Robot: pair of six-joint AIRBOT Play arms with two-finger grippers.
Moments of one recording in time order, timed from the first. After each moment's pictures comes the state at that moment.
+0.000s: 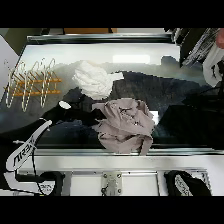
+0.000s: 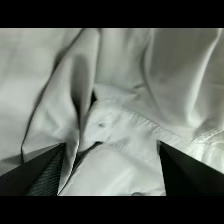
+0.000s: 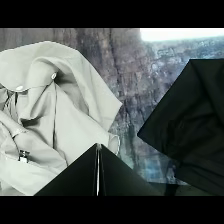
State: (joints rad) left arm -0.24 -1.56 0.87 0.51 -0.92 -1.27; right arm -0.28 -0.88 1.09 -1.13 1.28 1.38
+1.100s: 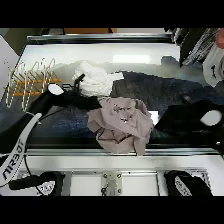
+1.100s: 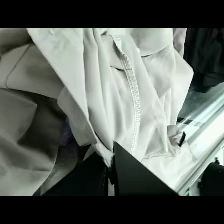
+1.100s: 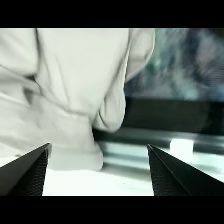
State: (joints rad) left arm -0.18 -1.41 1.11 0.72 -1.10 -1.27; right arm -0.08 -0.87 0.66 -1.09 1.24 1.54
